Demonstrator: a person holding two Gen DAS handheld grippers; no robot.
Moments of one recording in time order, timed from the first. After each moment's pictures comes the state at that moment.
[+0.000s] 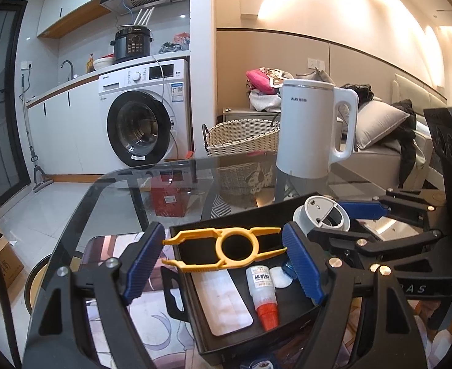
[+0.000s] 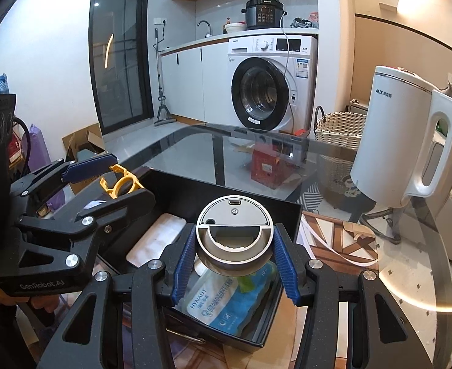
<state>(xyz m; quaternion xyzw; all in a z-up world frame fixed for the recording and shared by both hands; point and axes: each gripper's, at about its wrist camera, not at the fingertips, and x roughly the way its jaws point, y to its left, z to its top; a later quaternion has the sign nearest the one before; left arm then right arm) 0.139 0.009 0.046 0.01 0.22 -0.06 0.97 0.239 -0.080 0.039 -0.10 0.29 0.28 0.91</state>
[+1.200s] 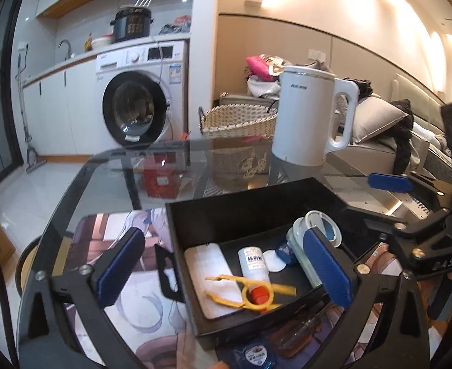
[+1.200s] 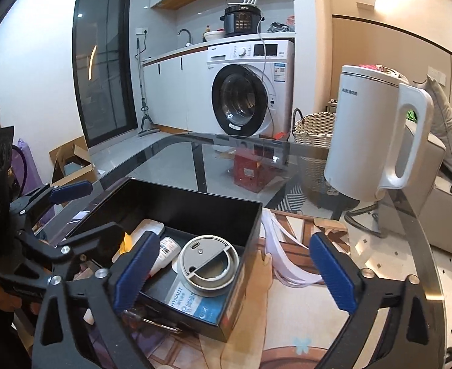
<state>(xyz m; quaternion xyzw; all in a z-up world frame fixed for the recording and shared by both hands) 0.138 0.019 0.041 -0.03 0.26 -0.06 0.96 0.232 -0.110 0.051 -0.07 0.28 0.24 0.93</state>
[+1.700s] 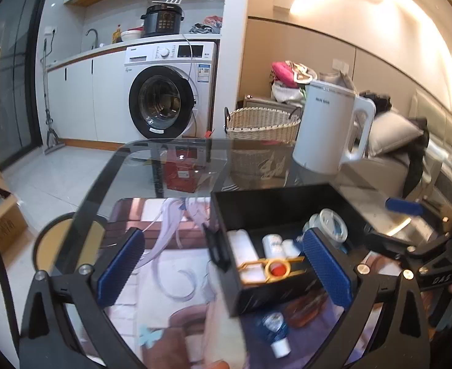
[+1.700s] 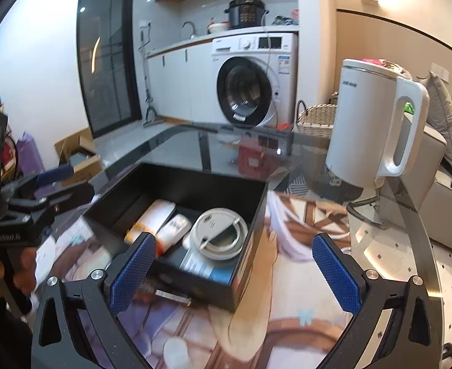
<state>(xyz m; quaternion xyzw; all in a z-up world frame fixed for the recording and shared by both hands) 0.096 0.048 0.051 -0.05 0.26 -0.01 0.96 0.205 -0.117 0.051 -0.09 0.30 0.26 0.91</state>
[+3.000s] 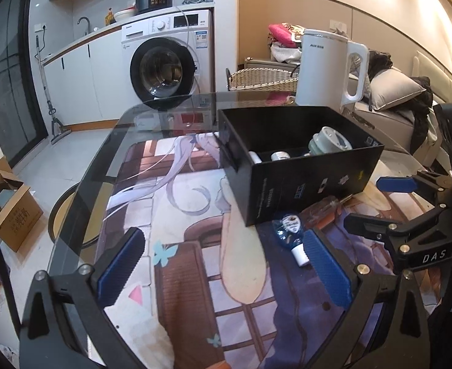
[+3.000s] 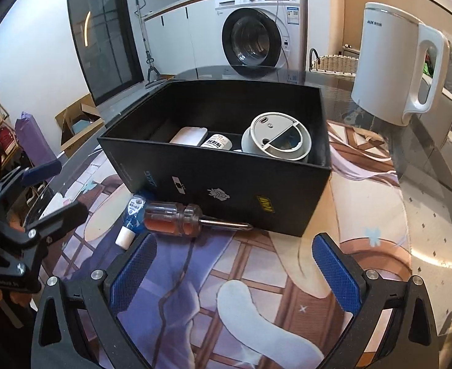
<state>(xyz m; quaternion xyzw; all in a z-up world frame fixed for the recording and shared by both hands) 0.051 0.043 0.010 -0.01 0.34 -0.01 0.94 0.170 -0.080 -0.004 -0.08 0.41 0.25 0.87</state>
